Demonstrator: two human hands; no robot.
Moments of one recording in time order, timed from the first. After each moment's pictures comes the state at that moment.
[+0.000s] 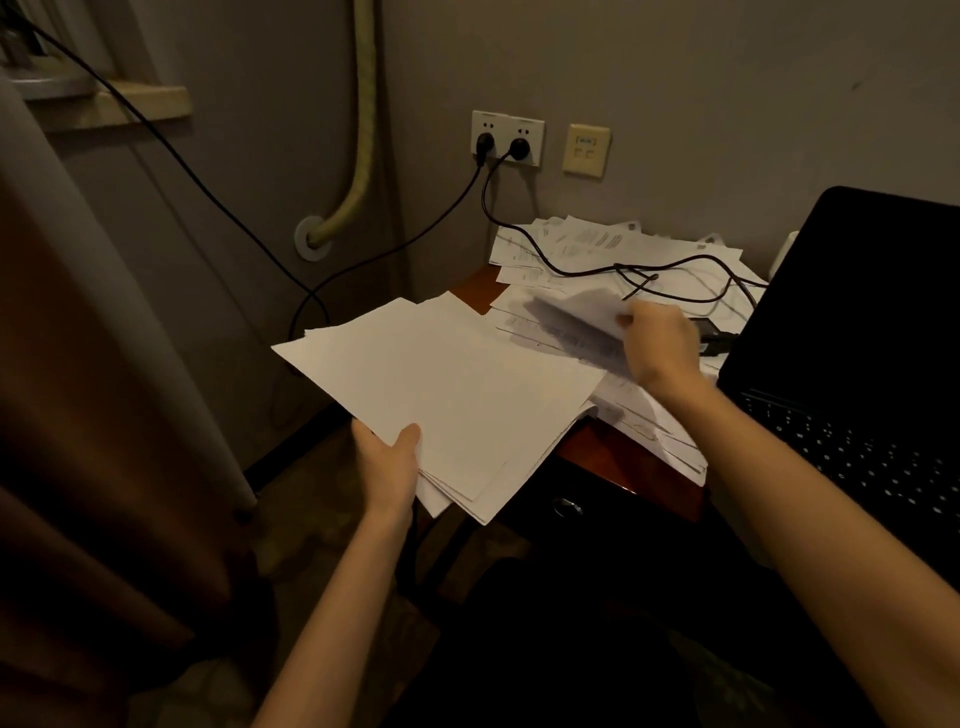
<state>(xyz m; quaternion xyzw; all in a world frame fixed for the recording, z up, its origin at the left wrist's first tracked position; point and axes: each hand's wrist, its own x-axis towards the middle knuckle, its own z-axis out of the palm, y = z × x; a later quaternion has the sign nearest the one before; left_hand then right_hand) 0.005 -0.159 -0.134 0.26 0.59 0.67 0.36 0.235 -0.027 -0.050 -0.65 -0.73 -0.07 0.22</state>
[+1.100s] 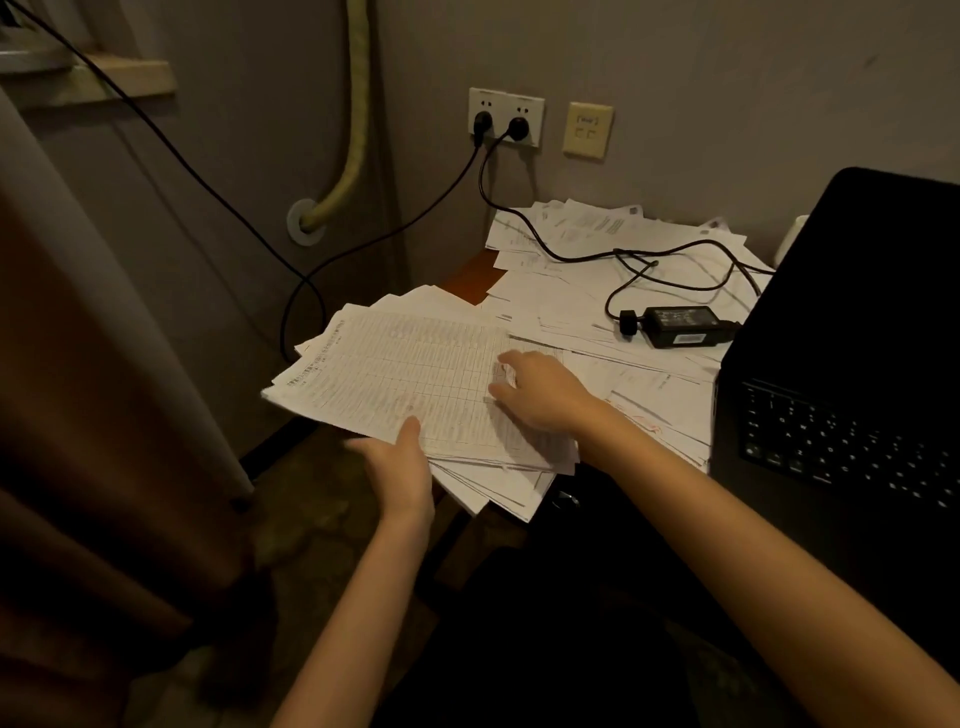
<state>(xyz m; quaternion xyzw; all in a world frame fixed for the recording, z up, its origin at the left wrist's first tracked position) 0.033 -0.160 -0.126 0.11 0.56 0.72 0.40 0.147 -0.067 -0.083 -0.56 -0.81 0.15 0.05</state>
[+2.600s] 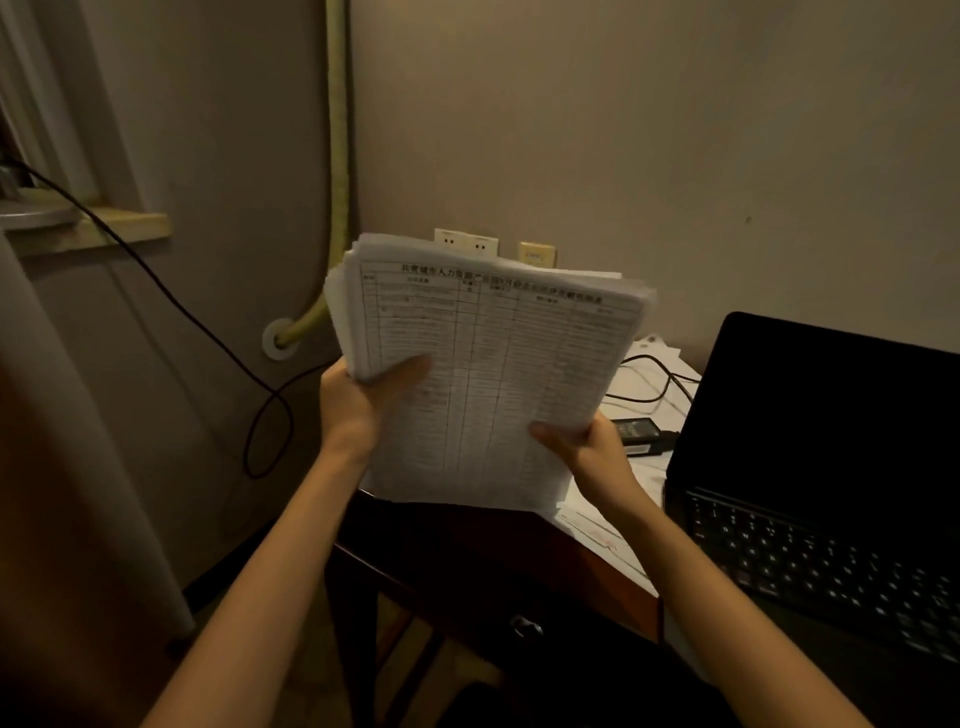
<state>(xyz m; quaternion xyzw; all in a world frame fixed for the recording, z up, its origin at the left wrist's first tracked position) 0.001 -0.088 0.004 0.45 0.41 0.74 0.28 0.224 -0.060 -0.036 -0.41 -0.61 0.44 0.51</state>
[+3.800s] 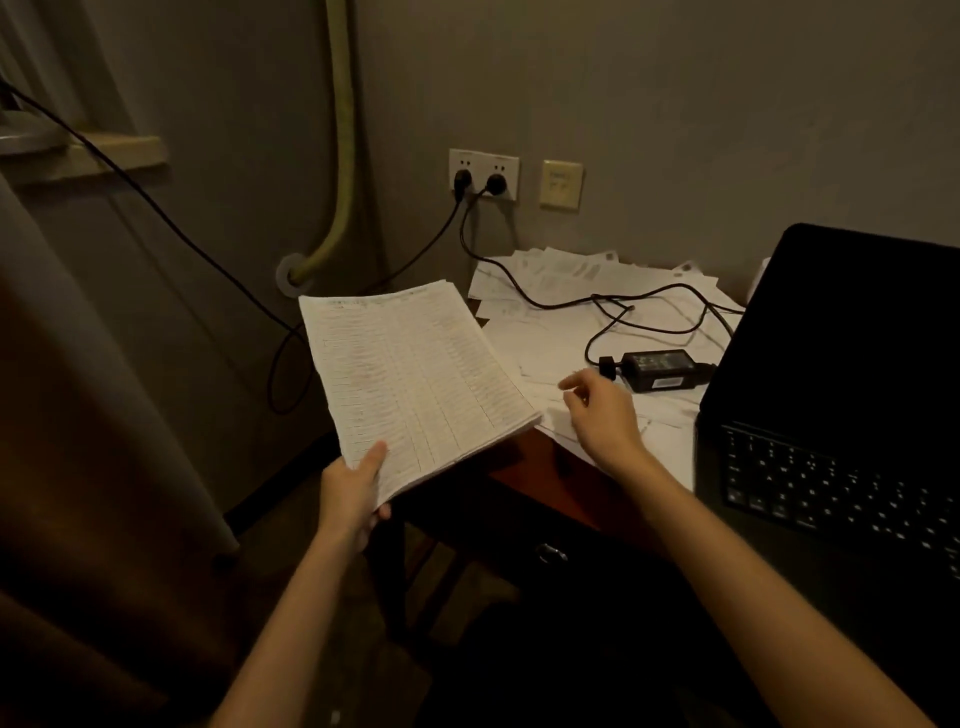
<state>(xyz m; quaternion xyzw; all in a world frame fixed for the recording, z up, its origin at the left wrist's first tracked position) -0.025 -0.128 -0.141 0.29 0.65 0.57 0.41 0.218 -0.031 -0.099 -0.62 -0.67 0.20 0.35</state>
